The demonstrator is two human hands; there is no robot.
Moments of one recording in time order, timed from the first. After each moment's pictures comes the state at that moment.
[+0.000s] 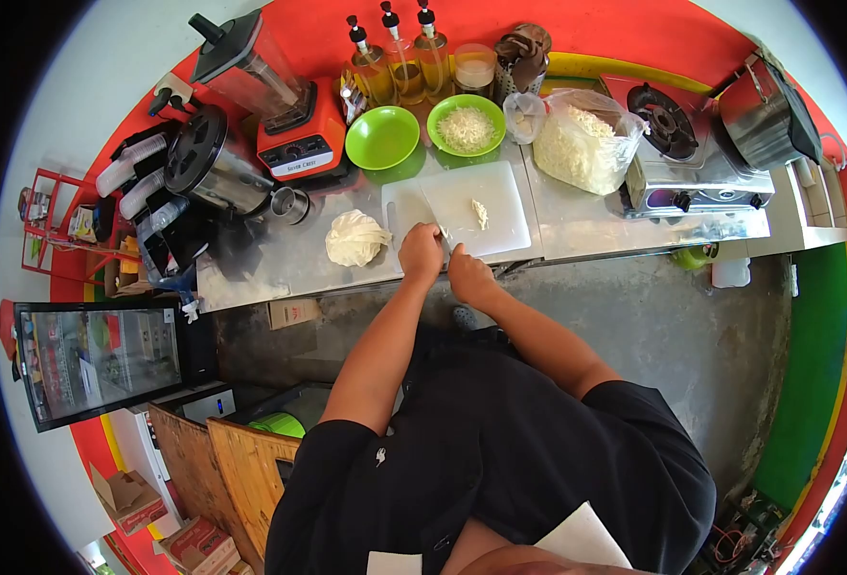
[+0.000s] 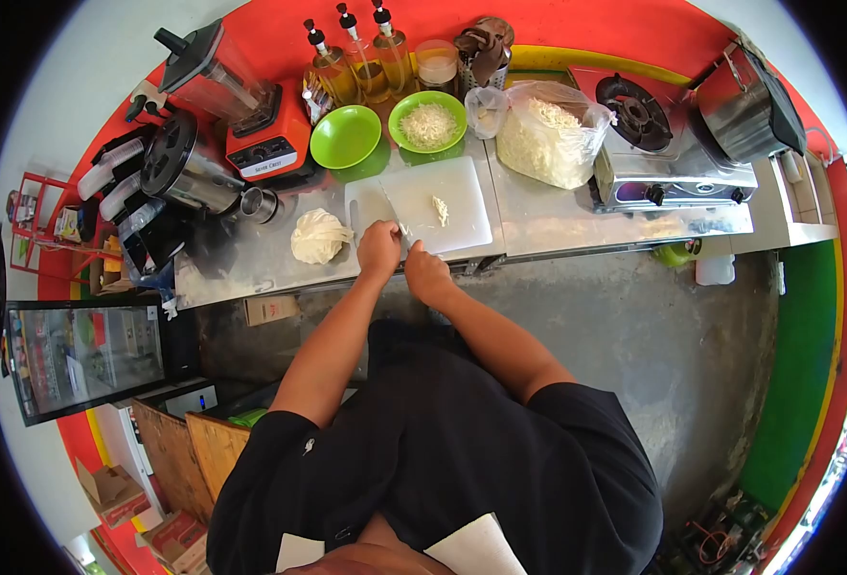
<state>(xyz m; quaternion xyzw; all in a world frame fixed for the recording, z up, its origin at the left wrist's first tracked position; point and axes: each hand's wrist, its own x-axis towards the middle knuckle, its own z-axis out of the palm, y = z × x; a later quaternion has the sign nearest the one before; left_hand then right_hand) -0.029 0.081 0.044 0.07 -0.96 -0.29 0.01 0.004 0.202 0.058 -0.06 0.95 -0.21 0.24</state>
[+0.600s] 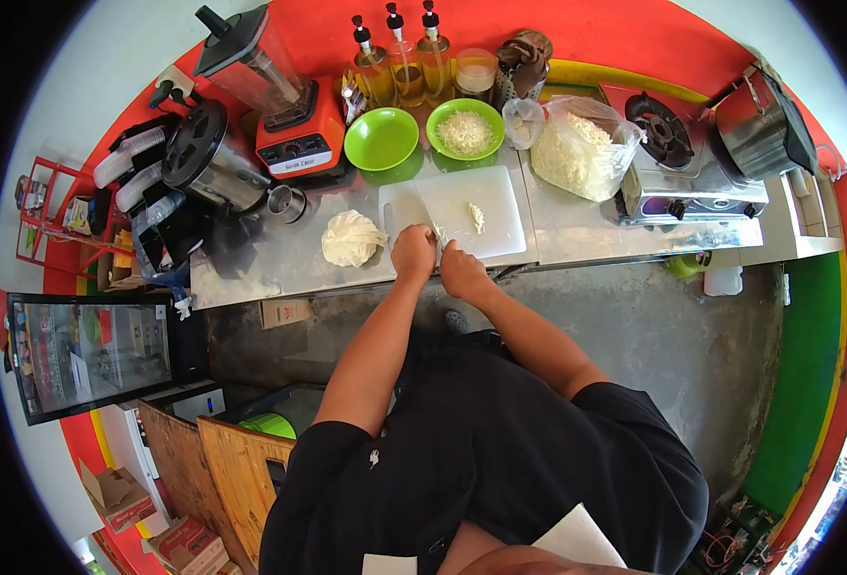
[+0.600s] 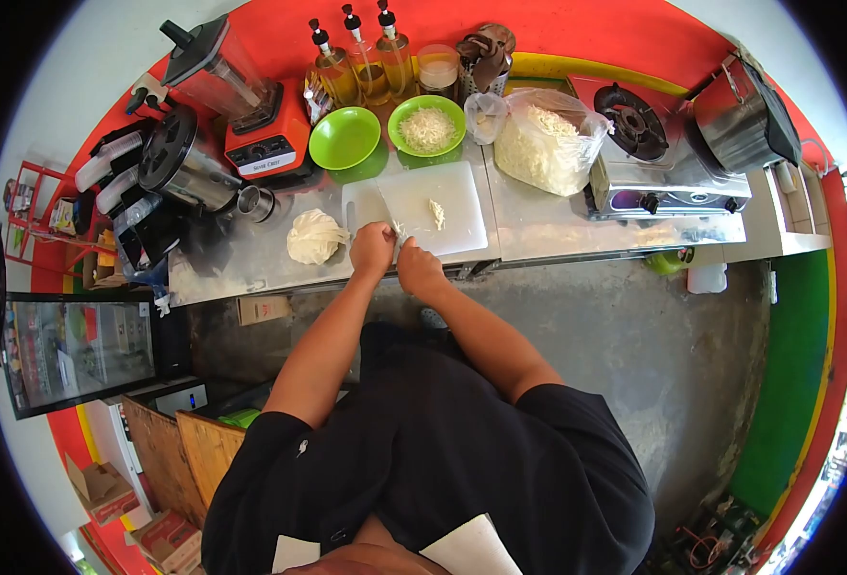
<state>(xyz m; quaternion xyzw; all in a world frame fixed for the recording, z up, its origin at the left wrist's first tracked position) -0.035 0.077 0.050 0.12 -0.94 -0.30 -0.05 -0.008 0.200 0.067 -0.09 0.94 -0.21 0.25</state>
